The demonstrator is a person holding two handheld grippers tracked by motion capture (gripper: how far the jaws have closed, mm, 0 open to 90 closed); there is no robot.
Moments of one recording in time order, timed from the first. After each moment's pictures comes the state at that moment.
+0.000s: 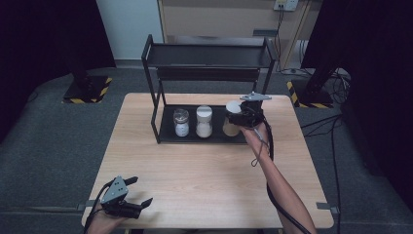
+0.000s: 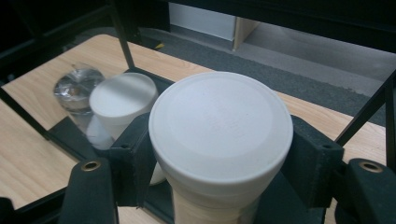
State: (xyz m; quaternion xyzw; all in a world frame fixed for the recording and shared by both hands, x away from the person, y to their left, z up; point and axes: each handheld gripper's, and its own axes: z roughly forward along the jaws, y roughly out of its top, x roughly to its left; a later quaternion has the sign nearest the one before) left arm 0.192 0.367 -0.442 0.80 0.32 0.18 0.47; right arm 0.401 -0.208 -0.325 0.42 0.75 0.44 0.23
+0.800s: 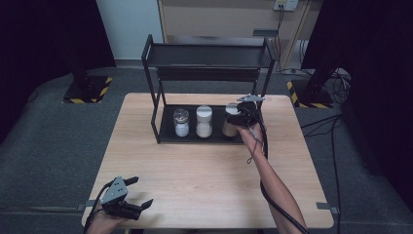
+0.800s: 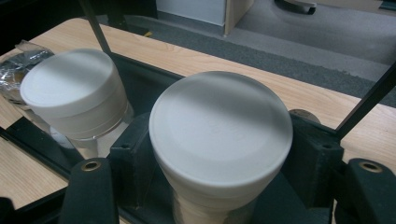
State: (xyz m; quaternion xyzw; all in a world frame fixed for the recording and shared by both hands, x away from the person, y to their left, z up) left arm 0.193 0.369 -0.444 0.80 0.31 0.18 0.48; right arm 0.426 -0.199 -0.353 0.44 0.75 0.42 0.23
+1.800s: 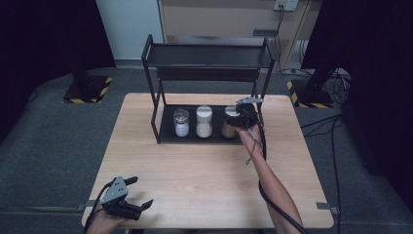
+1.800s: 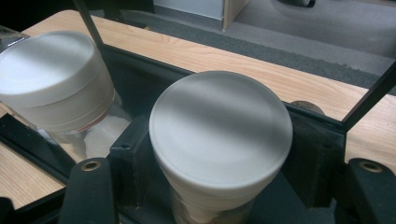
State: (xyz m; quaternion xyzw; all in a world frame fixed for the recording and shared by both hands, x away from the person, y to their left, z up) left arm 0.193 0.368 -0.445 0.80 0.31 0.17 0.48; right arm 0.431 -0.197 -0.363 0.45 0.76 0.42 0.23
